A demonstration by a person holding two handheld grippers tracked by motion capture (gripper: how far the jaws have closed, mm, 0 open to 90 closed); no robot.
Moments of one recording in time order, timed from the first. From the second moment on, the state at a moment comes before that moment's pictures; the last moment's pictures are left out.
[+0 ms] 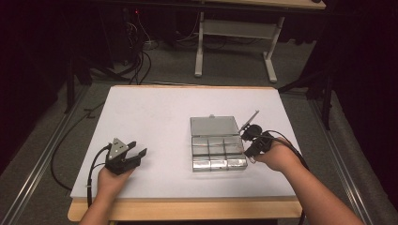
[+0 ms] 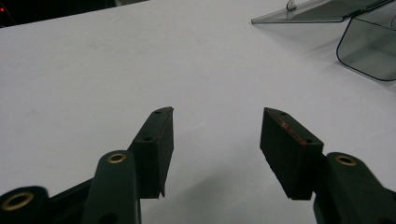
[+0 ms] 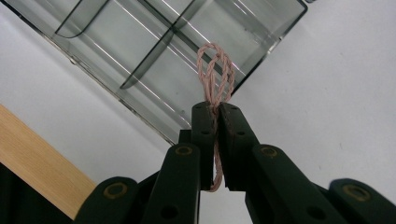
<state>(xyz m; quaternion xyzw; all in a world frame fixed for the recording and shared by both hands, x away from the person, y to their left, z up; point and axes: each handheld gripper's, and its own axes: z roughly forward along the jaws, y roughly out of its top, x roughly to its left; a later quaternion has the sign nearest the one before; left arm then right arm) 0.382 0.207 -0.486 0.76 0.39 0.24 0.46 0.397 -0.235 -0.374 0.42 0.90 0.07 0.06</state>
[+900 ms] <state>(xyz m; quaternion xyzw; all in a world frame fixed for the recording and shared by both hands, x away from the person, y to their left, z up) 0.383 0.208 -0.486 0.76 0.39 0.24 0.46 0.407 -0.189 -0.391 0.37 0.92 0.08 0.04</state>
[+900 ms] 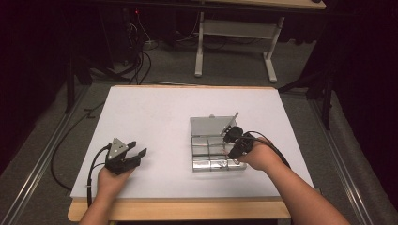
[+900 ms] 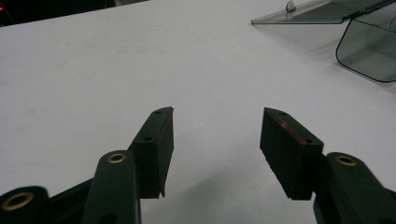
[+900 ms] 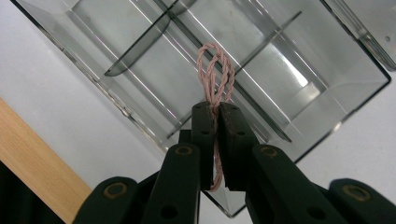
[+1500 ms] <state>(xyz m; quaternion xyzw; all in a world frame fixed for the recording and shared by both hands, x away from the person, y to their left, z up) 0.383 0.208 -0.486 0.76 0.39 0.24 0.47 0.408 -0.168 -0.400 0.35 0.93 0.06 0.03</state>
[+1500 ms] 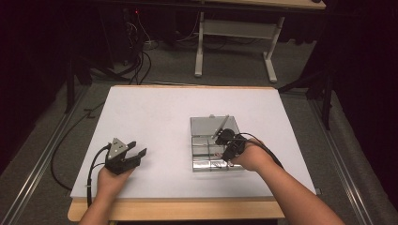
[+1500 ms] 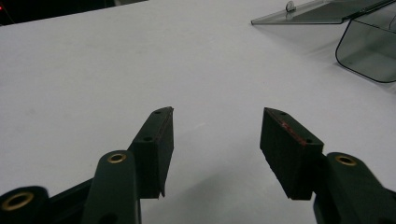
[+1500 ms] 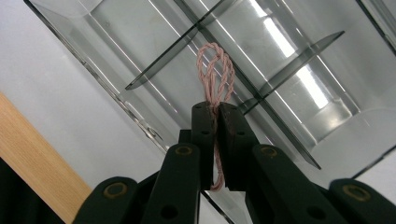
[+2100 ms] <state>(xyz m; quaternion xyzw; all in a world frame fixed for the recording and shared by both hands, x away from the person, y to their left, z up) 0.383 0.208 -0.486 0.76 0.39 0.24 0.47 0.412 -0.159 -0.411 0.35 0.94 0.04 0.01</state>
